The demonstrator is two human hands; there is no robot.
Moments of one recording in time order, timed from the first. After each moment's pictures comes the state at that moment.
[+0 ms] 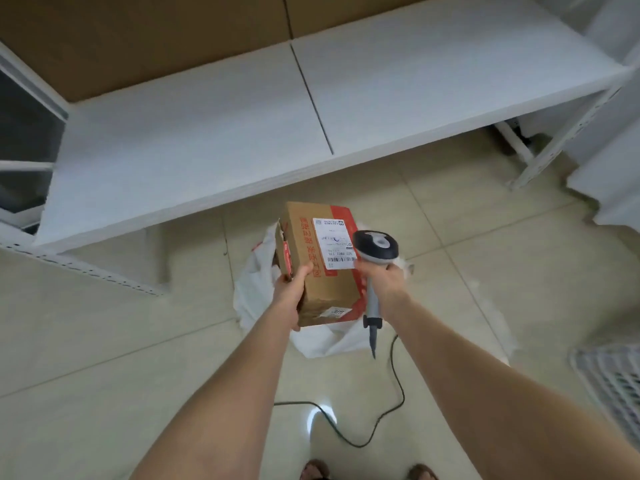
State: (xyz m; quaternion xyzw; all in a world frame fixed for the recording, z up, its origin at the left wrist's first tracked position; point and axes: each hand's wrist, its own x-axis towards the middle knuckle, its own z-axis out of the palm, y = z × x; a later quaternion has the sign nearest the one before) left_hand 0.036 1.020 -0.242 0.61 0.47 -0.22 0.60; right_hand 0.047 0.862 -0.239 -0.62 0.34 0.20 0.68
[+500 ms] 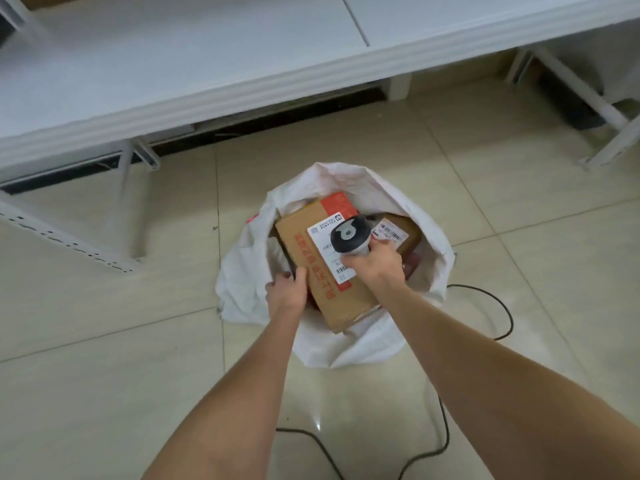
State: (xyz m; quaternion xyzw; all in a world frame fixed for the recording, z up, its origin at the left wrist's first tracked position) left_hand 0.037 1.059 -0.492 0.77 0.45 -0.11 0.43; right_hand 0.082 0.915 -0.454 -0.88 0.13 0.21 0.41
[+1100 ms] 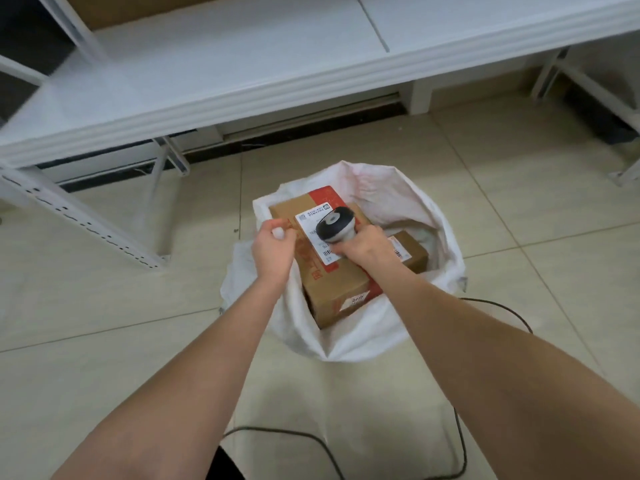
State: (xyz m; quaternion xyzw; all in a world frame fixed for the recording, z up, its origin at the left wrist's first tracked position) left_hand 0.060 1.088 -0.441 0.80 0.33 0.16 0.48; right_hand 0.104 0.951 -0.447 -0.89 0.06 0.25 0.37
